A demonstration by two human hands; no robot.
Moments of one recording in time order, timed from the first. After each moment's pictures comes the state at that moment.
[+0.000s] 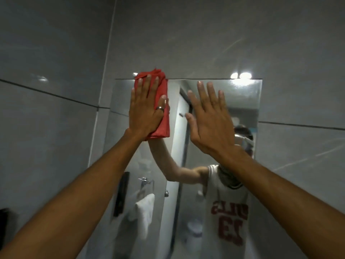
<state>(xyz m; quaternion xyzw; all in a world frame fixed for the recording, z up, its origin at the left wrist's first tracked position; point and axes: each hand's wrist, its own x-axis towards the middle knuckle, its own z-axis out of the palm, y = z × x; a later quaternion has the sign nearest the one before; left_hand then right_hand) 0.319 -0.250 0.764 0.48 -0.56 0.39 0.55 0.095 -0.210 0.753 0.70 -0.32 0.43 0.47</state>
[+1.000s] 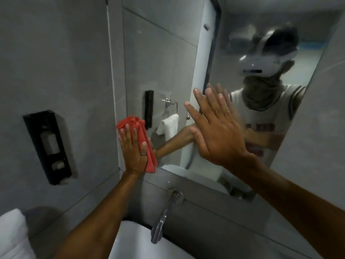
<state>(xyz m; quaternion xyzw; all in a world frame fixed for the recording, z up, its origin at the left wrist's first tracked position) 0.402 -0.244 0.322 0.59 -0.51 0.19 0.60 0.116 -0.179 0.515 0.82 -0.25 0.36 0.36</state>
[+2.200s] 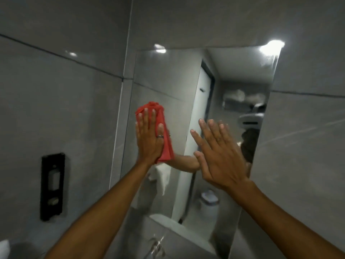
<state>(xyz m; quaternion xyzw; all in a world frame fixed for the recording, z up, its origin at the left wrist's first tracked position) 0.310 -0.233 0.572 0.56 -0.51 0.22 0.62 0.054 -0.172 0.603 0.80 -0.26 0.34 0.42</state>
